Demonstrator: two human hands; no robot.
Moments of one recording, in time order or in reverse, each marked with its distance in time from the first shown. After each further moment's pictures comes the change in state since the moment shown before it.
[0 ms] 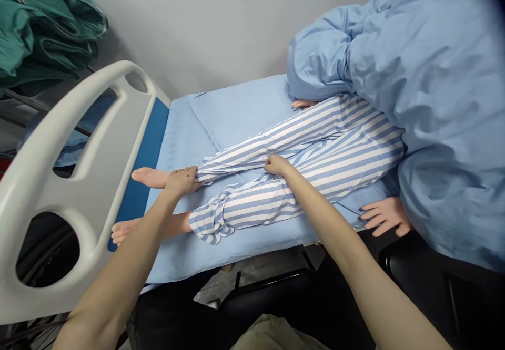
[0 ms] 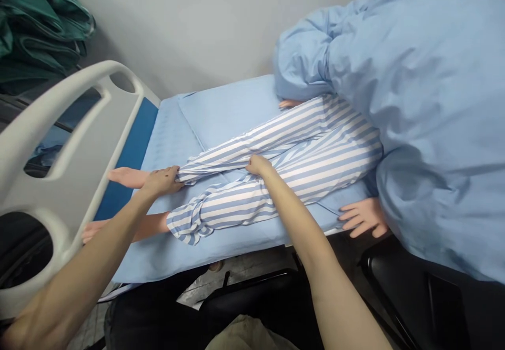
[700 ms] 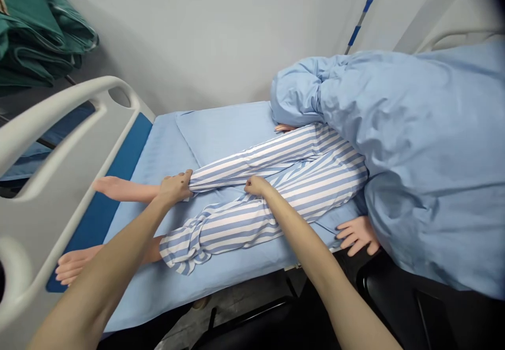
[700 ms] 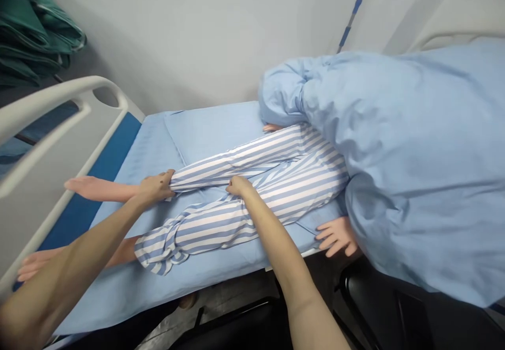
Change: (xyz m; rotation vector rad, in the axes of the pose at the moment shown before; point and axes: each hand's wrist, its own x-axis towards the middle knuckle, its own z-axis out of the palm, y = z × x) left_hand 0.026 0.045 -0.032 -0.018 0.110 0.048; right_hand -0.005 -0.008 -0.005 0.159 -0.029 -0.007
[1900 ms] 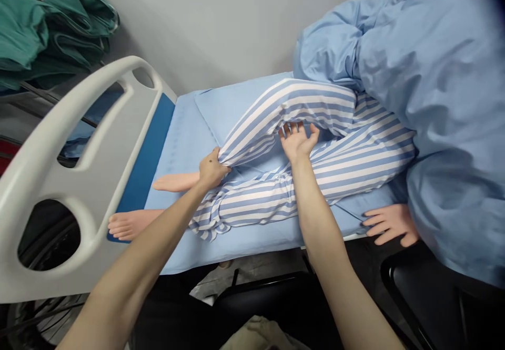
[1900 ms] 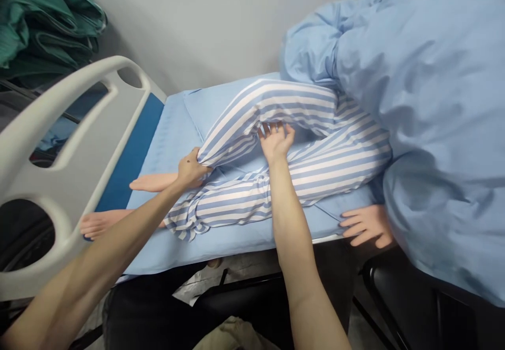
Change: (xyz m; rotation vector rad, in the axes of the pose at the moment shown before) left_hand -0.027 0.072 -0.008 -0.437 0.247 -0.187; right_hand 0.003 0.019 -0.043 1.610 0.584 -0.411
